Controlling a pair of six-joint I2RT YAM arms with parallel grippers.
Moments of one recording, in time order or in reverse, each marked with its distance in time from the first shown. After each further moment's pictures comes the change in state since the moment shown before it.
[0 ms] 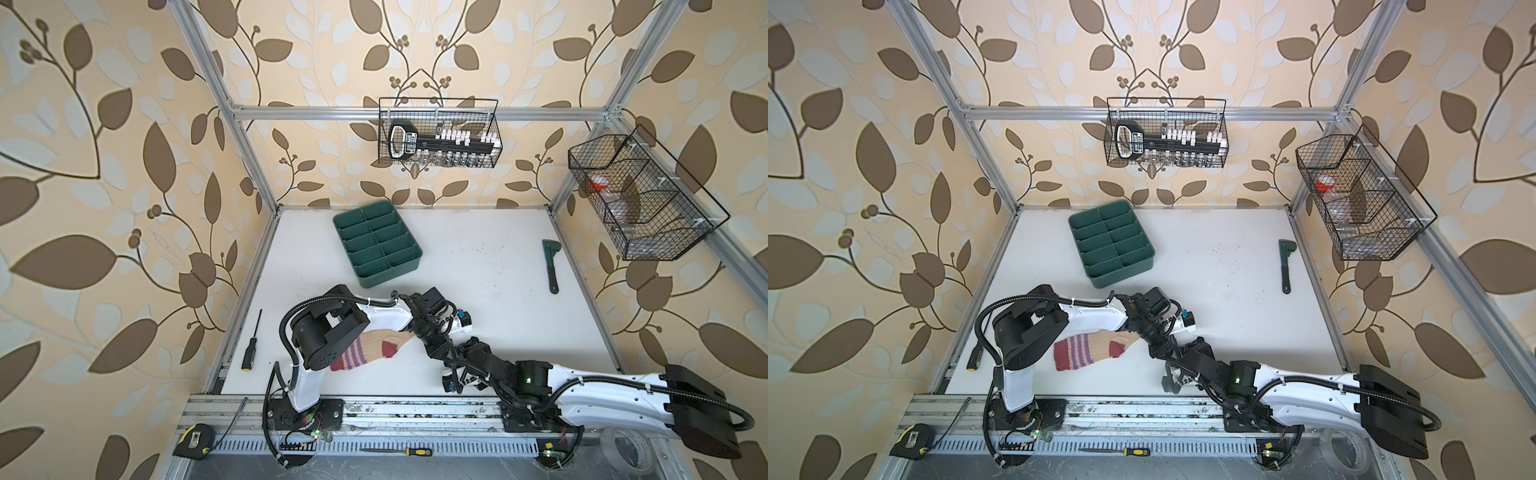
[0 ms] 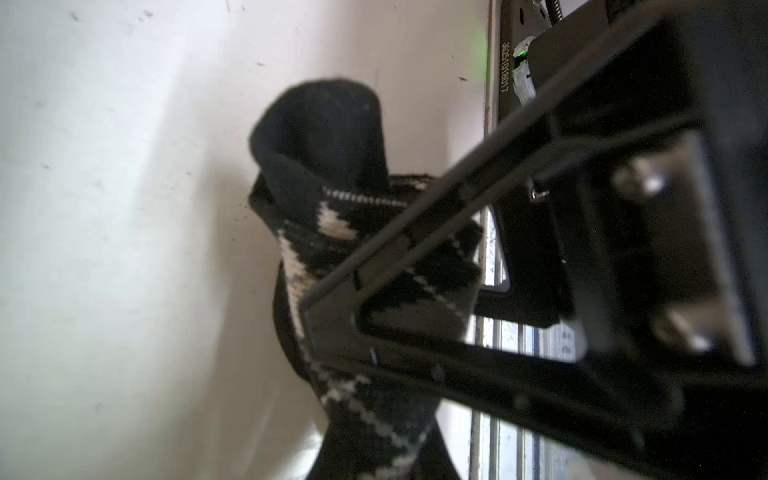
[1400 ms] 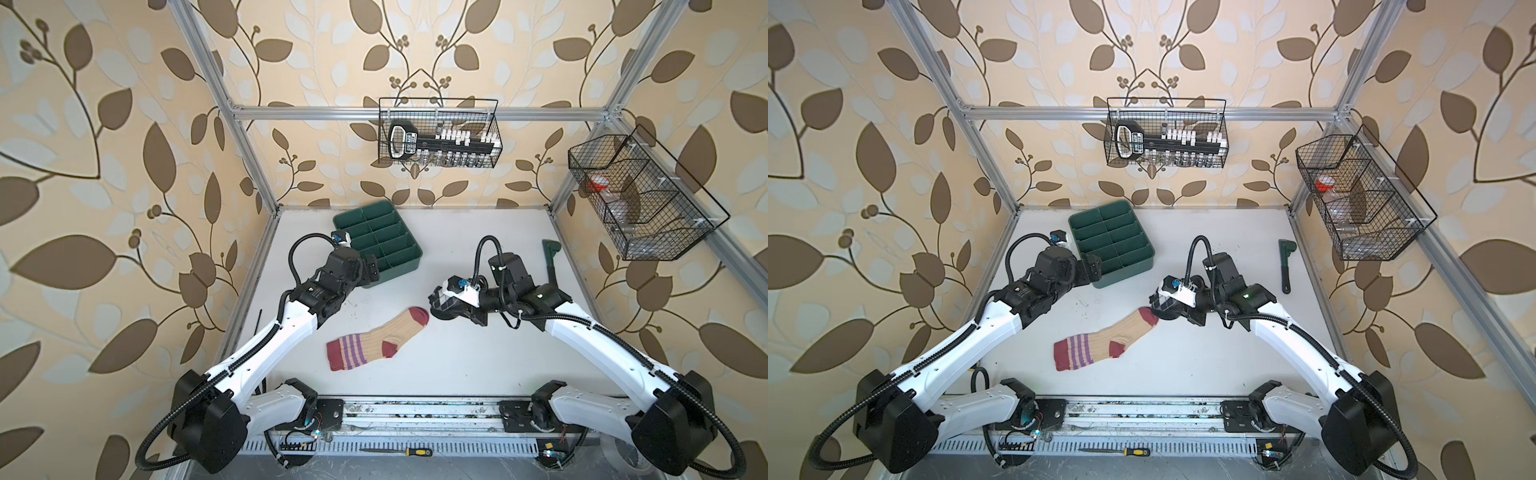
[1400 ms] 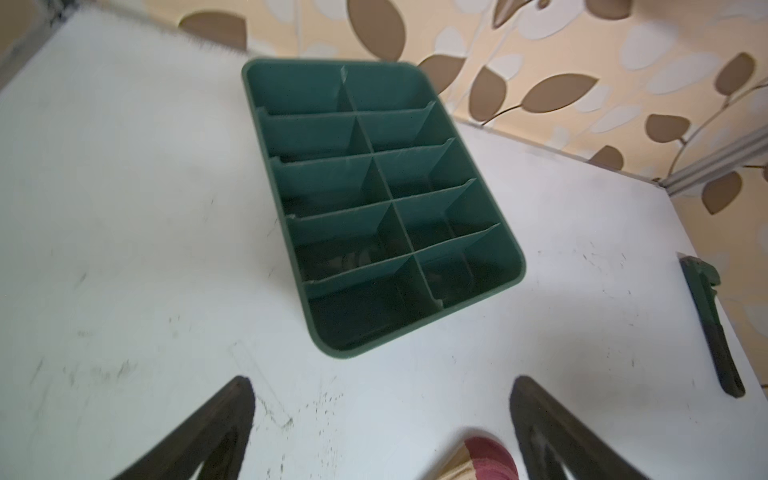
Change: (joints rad) left arm 0.490 -0.761 -0.180 -0.121 -1.002 -0.740; right arm -0.691 0.234 0.634 -0.187 -1.051 0.278
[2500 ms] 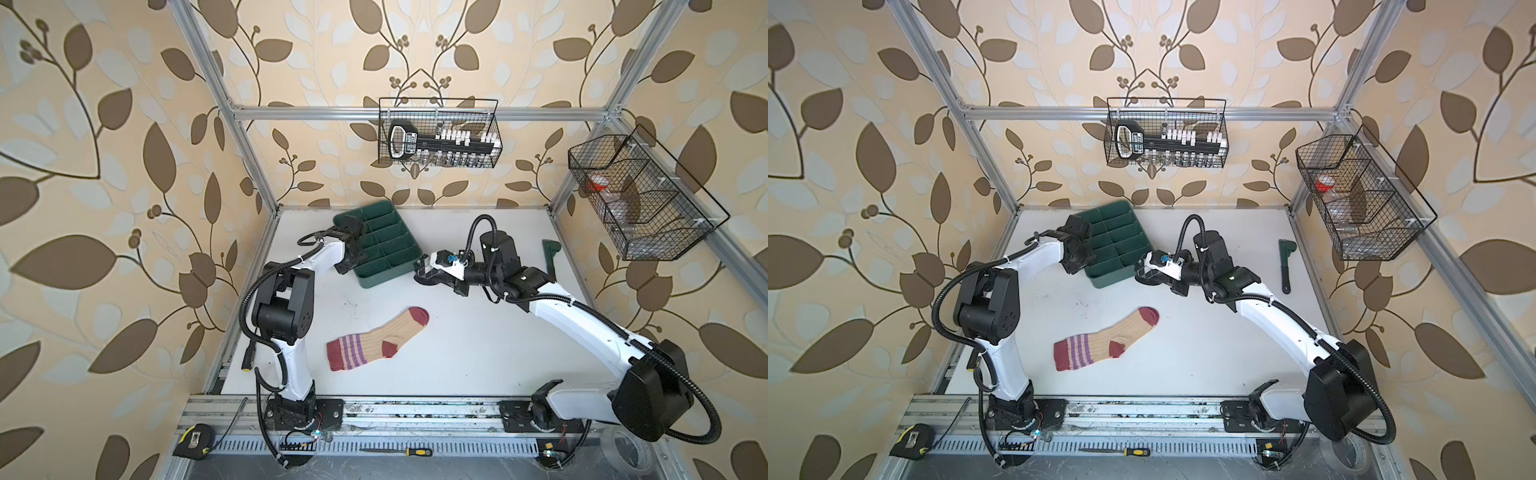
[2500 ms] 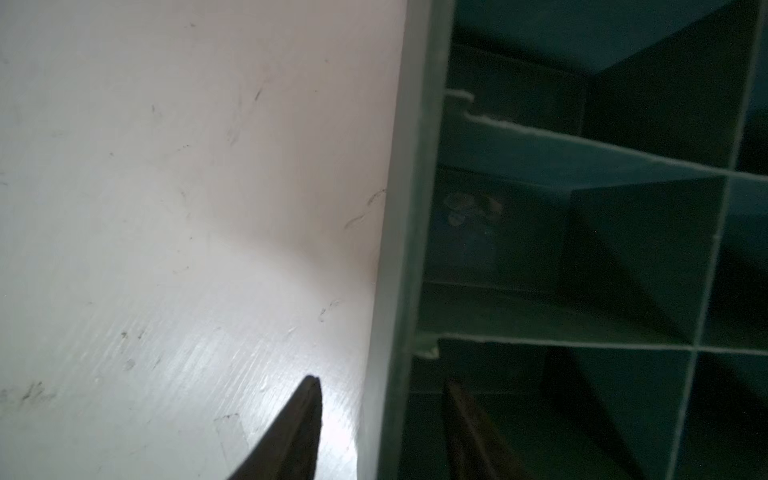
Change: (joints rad) left arm 0.225 0.739 0.491 -0.237 0.100 -0.154; right arm 0.010 0.150 0.138 0.205 0.008 -0.016
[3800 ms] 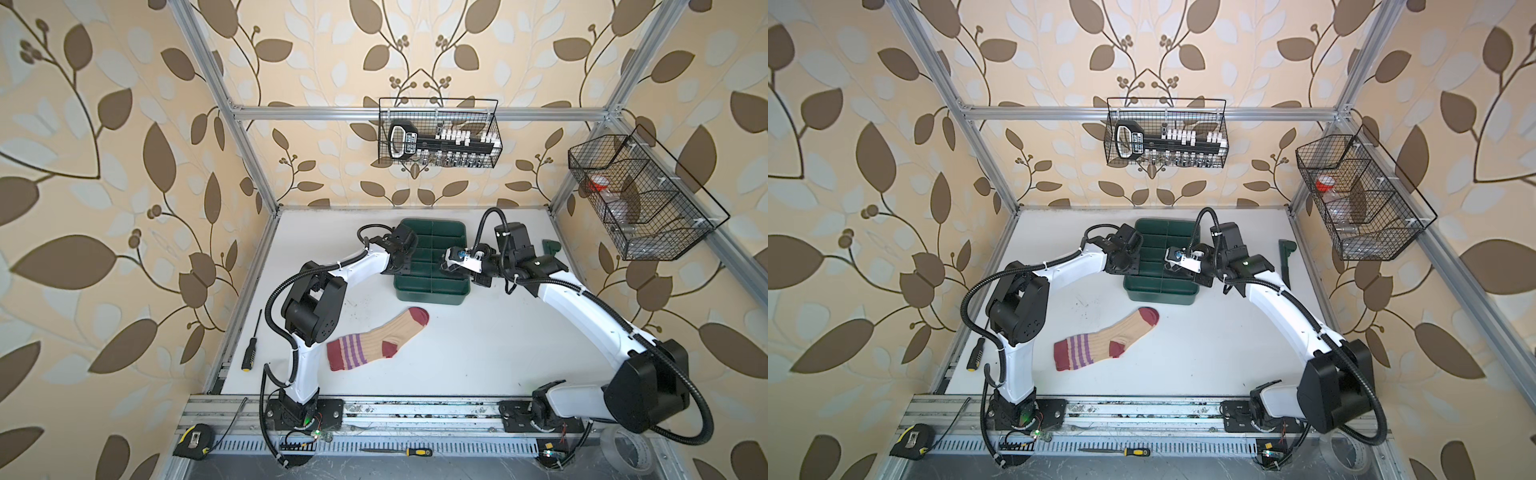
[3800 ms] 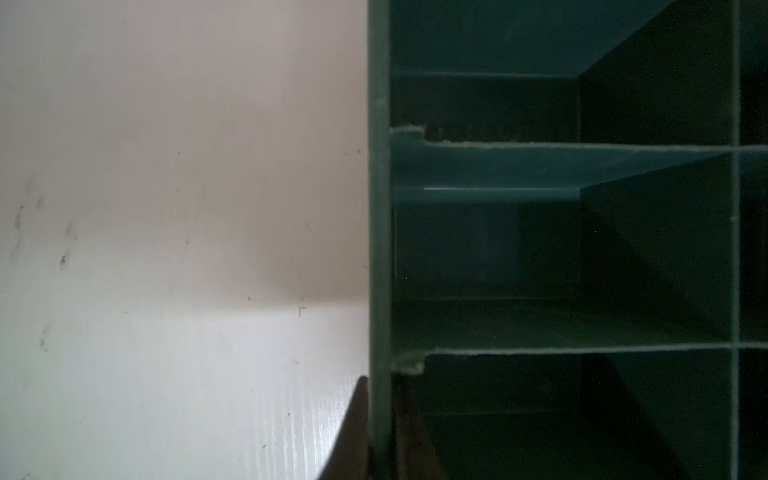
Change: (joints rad) left arm -0.331 0.089 0.103 0.043 -0.014 0.323; right arm -0.167 0.095 0.146 -0.311 0.224 -0.323
